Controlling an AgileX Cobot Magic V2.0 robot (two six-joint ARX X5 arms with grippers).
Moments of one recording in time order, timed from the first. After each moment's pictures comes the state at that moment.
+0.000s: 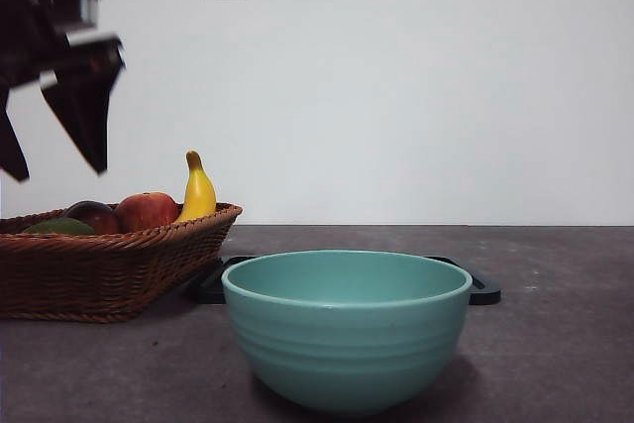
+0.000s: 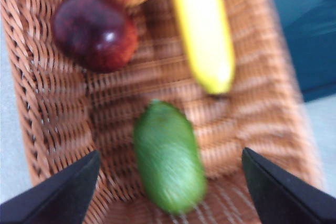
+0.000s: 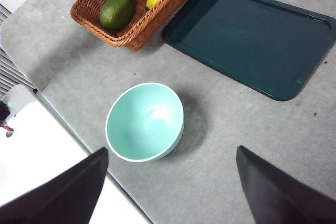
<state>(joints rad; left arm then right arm) -0.25 1.43 1.10 -0.73 0.05 -0.01 0.30 0.72 0.97 -1.01 -0.53 -0.03</state>
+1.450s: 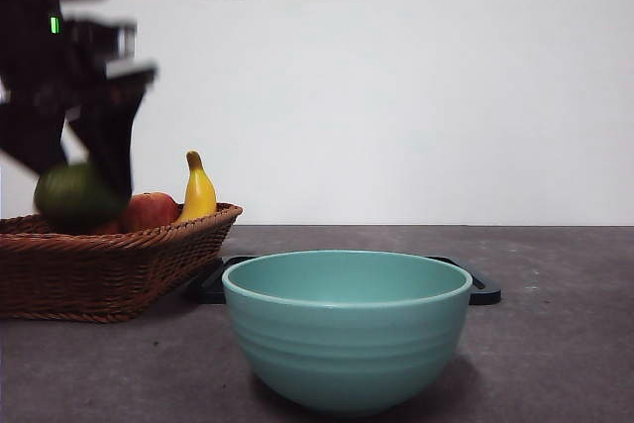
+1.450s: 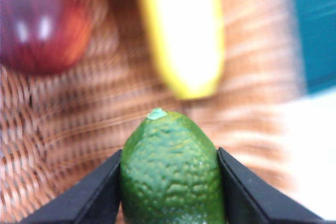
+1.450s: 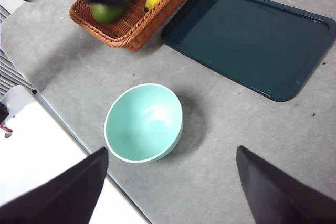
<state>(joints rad) -0.32 1.48 1.10 -0.69 0.11 -0.04 0.30 0.72 0.97 -1.01 -0.52 -0.03</state>
